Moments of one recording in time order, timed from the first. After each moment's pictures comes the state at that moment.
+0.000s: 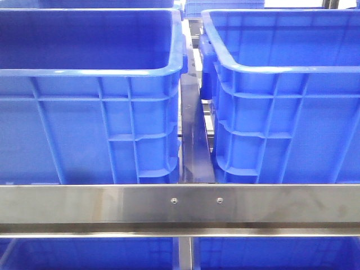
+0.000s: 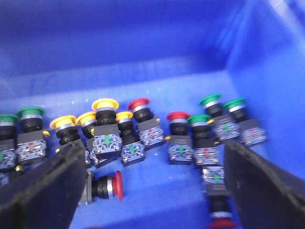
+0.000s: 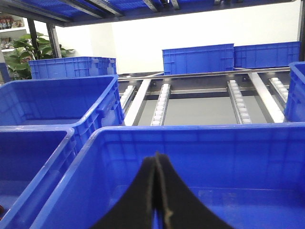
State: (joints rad) left arm -0.17 1.10 -0.95 -0.22 0.48 0.17; right arm 0.05 0.57 -0.55 1.54 0.06 -1.42
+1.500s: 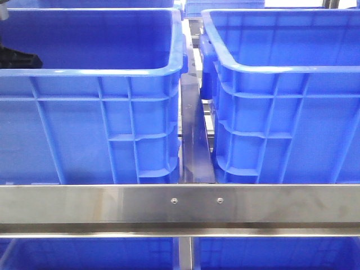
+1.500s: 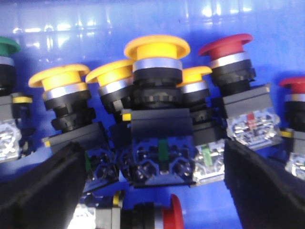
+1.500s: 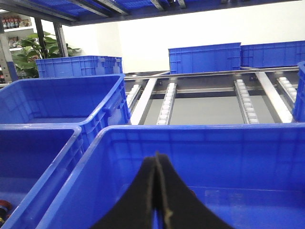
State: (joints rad) left arm -0.08 1.71 -1.12 -0.20 0.39 0.17; right arm 0.05 0.57 -0.55 1.54 0.08 -1.42
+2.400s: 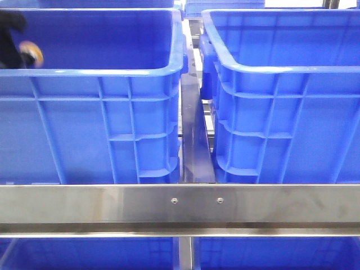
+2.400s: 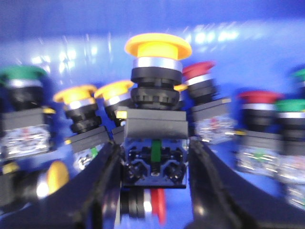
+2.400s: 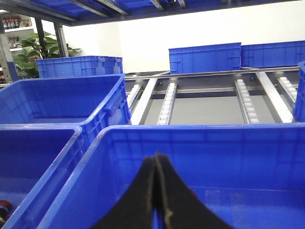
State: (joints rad) left arm -0.09 1.52 -1.12 -0.20 0.49 0.17; right arm 0.05 0.57 -0.55 1.54 0.08 -1.42
